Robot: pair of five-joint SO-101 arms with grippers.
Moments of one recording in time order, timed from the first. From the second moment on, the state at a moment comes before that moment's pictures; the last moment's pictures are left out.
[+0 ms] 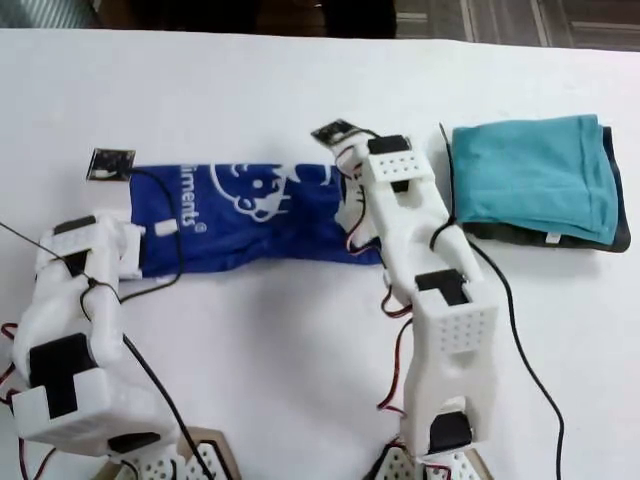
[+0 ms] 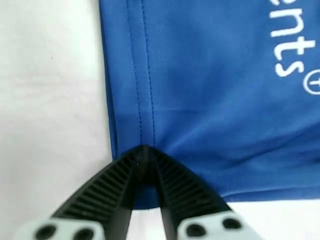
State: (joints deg) left arm -27.0 1.5 38.5 42.2 -17.1; right arm -15.4 33.6 -12.6 80.4 25.5
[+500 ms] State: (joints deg) left arm -27.0 1.5 38.5 42.2 -17.1; right arm -28.1 21.1 -10.9 76.8 26.0
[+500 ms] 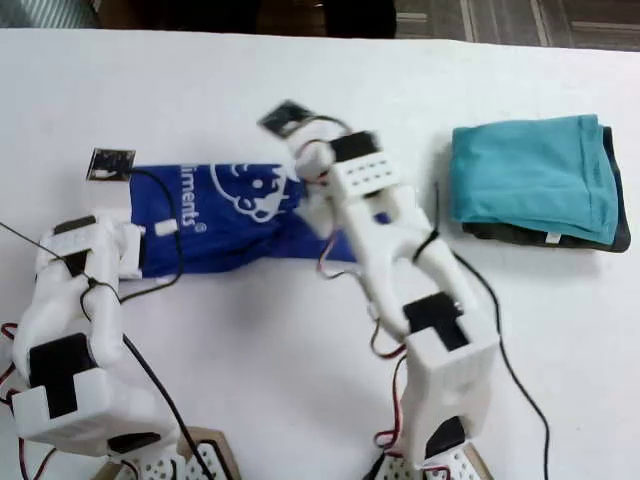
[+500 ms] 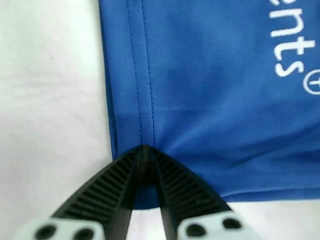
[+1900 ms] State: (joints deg) left arm -27.0 1.5 38.5 42.2 -17.1; right arm -17.7 4.4 -10.4 80.9 15.4
